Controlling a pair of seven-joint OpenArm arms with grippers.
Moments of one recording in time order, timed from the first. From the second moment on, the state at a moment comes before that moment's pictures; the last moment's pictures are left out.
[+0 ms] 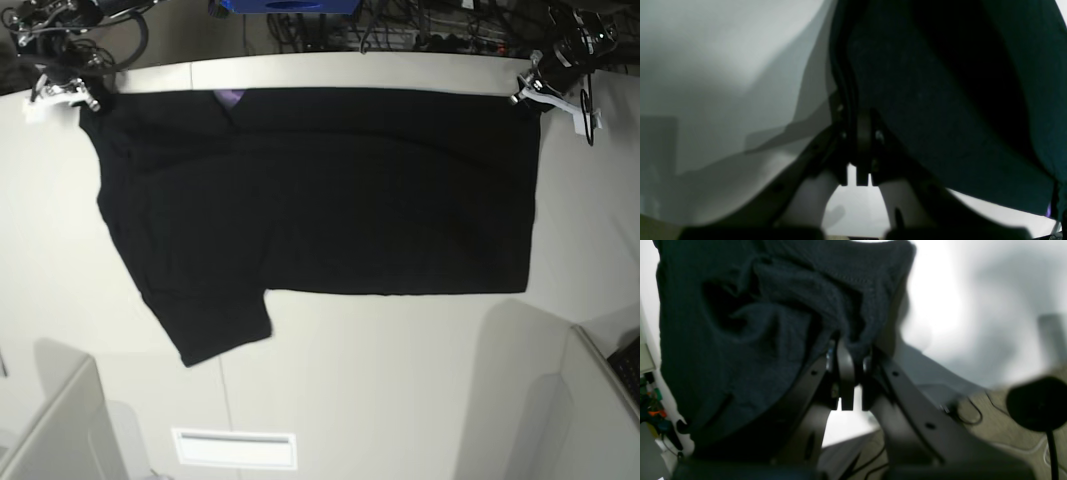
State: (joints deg) left arm 30.1 -8.2 -42.6 95.4 -48.4 -19.1 54.7; right arm -6.9 -3.3 74.7 86.7 39.9 33.8 -82.4
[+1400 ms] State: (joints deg) left arm 32.7 -8.2 -52.3 95.8 -48.2 -18.9 54.8; right arm -7.1 -0.9 82.5 87.8 39.2 33.8 -85.0
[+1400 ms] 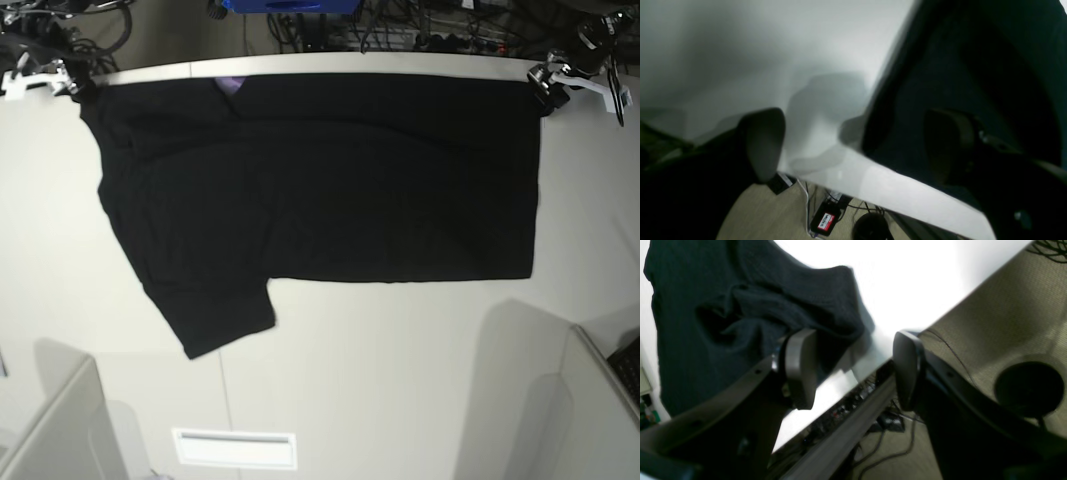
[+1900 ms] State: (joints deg) left arm 30.8 -9.8 -58.4 108.7 -48.3 -19.1 54.9; right arm 8.6 14.3 56.2 78.6 39.6 32.4 -72.1
